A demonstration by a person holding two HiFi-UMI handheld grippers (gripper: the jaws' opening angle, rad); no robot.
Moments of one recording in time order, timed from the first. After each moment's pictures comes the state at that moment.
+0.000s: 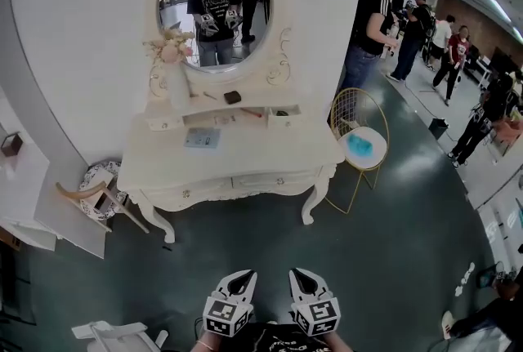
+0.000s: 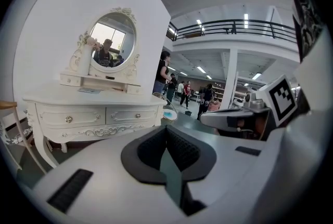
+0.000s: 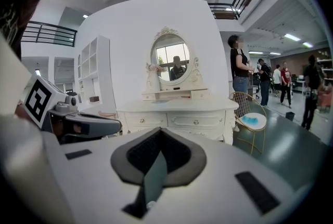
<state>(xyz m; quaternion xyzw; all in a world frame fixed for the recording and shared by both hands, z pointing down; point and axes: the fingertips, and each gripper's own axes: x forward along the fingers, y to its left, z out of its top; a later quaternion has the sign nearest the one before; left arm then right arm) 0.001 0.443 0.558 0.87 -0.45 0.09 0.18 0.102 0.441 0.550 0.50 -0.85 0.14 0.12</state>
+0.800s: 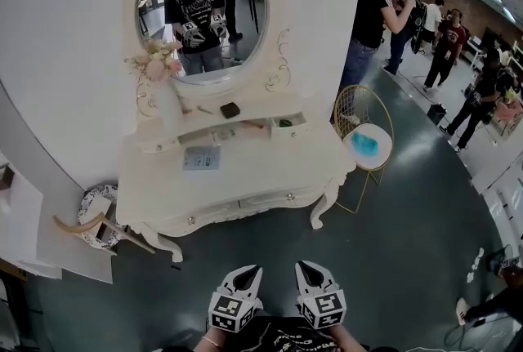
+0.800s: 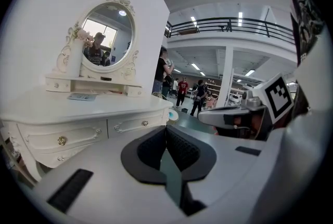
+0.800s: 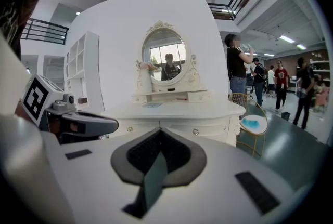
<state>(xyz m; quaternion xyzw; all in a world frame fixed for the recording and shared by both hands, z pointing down) -0.035 0.333 0.556 0.89 -0.41 0.11 0.16 0.067 0.334 0.552 0.53 -0.83 0.14 0.12</state>
